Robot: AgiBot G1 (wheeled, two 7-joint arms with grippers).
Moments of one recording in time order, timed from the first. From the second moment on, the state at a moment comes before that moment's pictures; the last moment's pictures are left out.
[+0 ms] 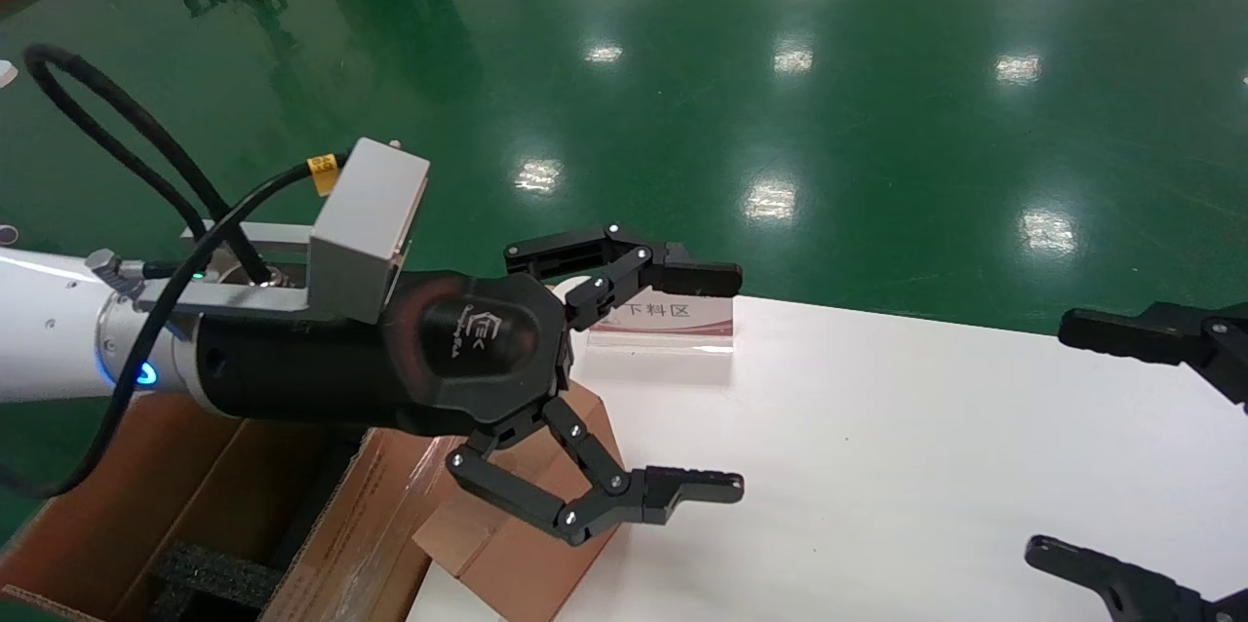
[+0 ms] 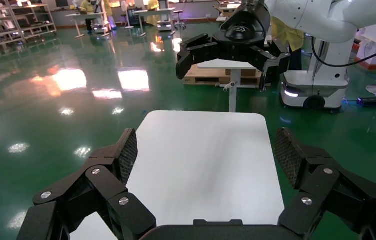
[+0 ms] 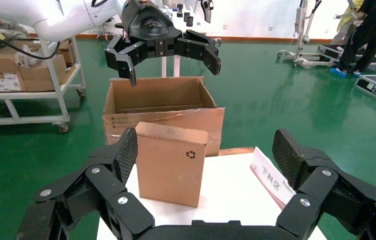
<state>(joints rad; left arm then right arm) -1.07 0.61 0.28 -1.28 0.73 1.50 -0.19 1.07 -0.61 -0.28 1.28 -0.73 -1.50 0.19</state>
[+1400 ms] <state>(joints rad) -1.07 0.61 0.28 -1.28 0.73 1.49 -0.19 1.07 -0.61 -0.28 1.28 -0.73 -1.50 0.19</state>
